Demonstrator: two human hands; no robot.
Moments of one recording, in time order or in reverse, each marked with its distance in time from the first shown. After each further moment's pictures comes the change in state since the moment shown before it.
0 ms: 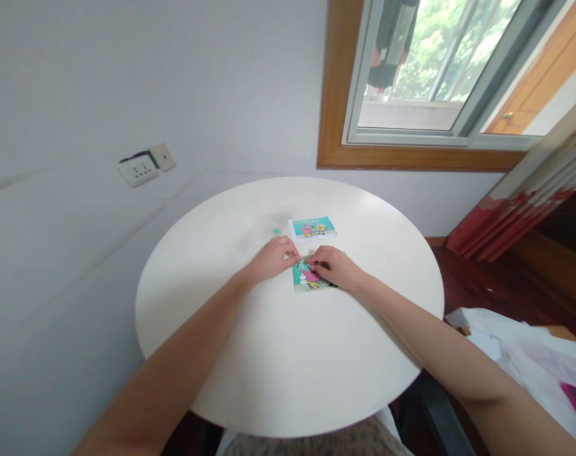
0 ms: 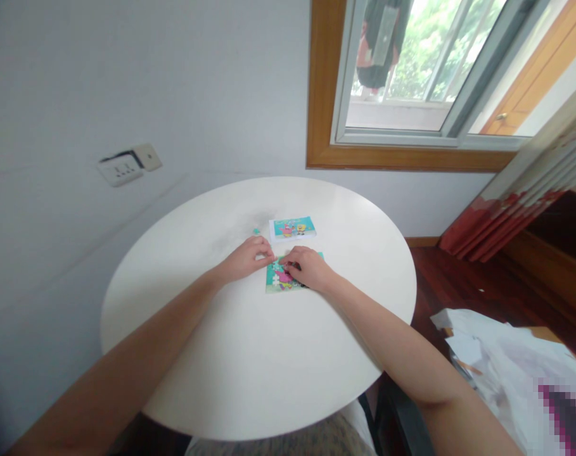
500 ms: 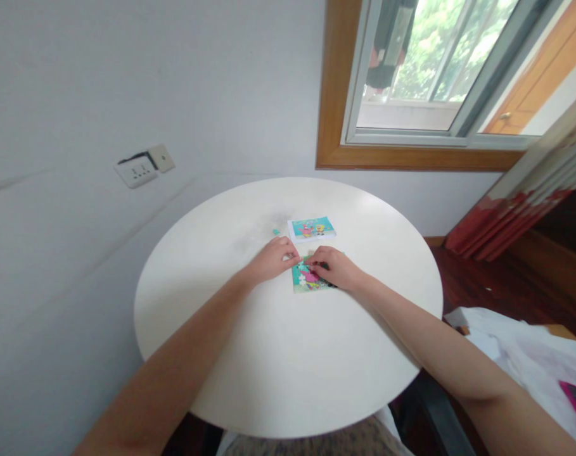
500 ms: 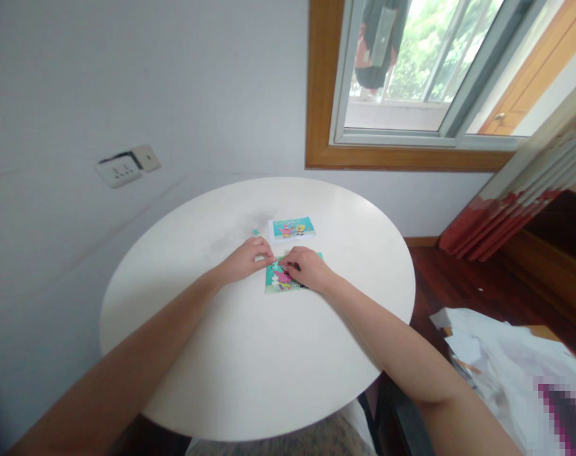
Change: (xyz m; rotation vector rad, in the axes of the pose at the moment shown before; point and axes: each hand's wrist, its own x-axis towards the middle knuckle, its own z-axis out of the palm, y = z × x) left_hand 0.000 0.002 -0.002 0.006 -0.018 0.027; right_hand 0.001 -0.002 -0.001 0.003 -0.003 0.007
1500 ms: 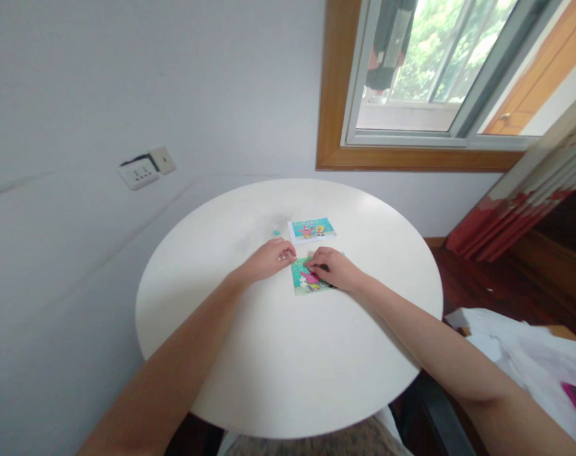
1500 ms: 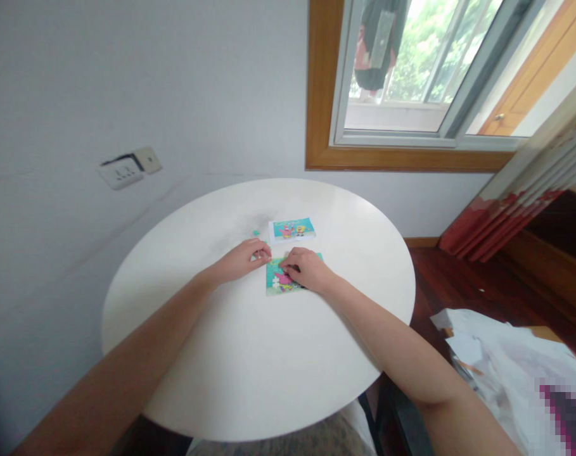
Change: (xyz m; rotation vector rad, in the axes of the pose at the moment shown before) left_hand -0.004 -0.005 -0.007 -0.051 -0.013 -0.066; right_hand 0.000 0.005 0.002 -0.009 -0.015 -0.049
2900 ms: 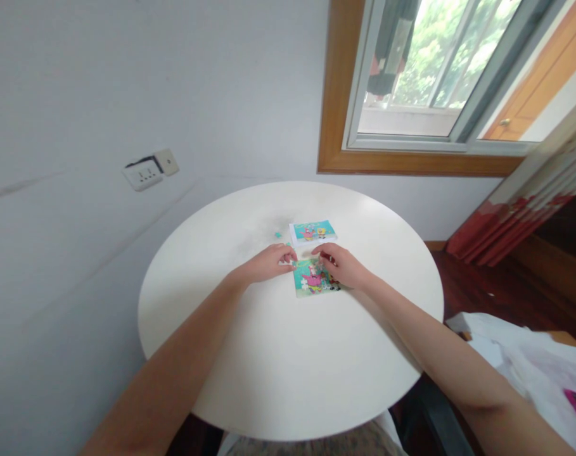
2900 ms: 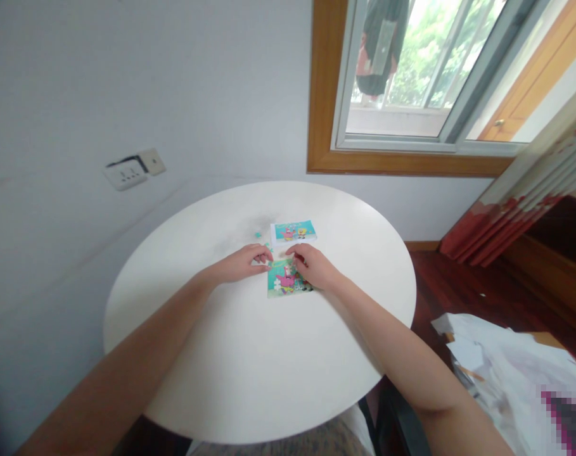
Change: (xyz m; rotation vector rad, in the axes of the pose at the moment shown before) left_hand -0.003 -0.006 -0.003 -0.091 -0.147 -0.026; right_hand -0.002 -0.002 -0.012 0.063 0.090 0.159
